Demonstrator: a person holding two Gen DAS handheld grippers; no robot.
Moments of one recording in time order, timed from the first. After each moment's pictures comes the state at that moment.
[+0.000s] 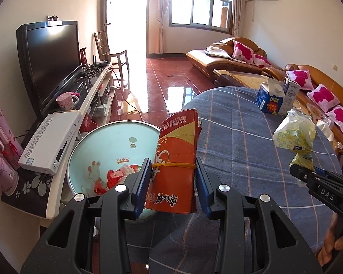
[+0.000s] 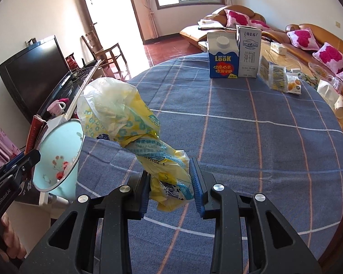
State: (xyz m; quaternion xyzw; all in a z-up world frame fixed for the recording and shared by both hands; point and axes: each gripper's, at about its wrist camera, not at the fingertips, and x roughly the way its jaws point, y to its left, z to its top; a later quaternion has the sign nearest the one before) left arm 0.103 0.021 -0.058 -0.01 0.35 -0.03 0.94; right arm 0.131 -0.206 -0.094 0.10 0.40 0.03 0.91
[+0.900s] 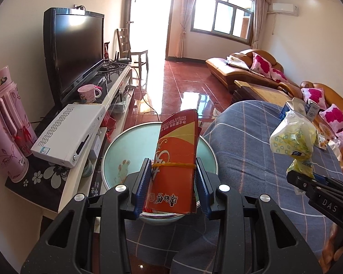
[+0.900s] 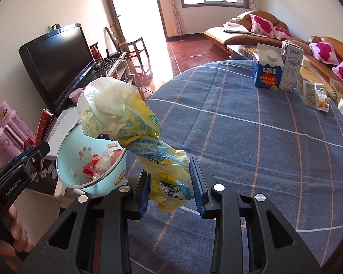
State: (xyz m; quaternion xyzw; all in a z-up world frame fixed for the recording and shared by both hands) left arm 0.101 0.092 -0.058 -0.05 0.34 0.02 0.94; right arm 0.137 -0.128 -0.076 0.06 0.40 0.09 0.91
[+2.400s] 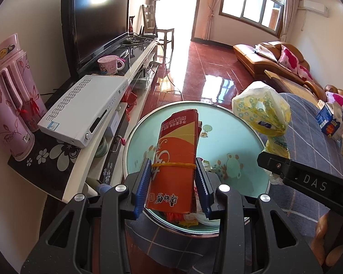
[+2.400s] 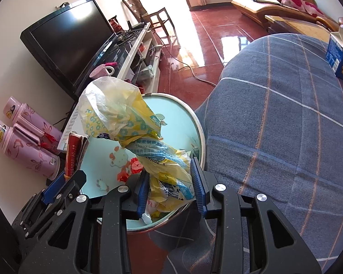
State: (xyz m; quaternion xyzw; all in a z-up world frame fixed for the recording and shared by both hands) left arm 0.147 0.140 -0.110 -0.09 0.40 0.09 0.91; right arm 0.232 -0.009 -0.124 0.10 0.48 0.18 0.85
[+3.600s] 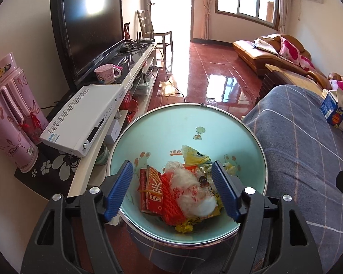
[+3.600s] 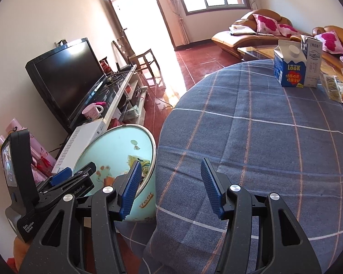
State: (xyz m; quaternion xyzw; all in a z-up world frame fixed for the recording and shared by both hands) left arm 0.160 0.108 -0.109 -0.04 0.39 0.10 0.91; right arm 0.159 -0.101 -0.090 0.13 0.36 0.12 0.92
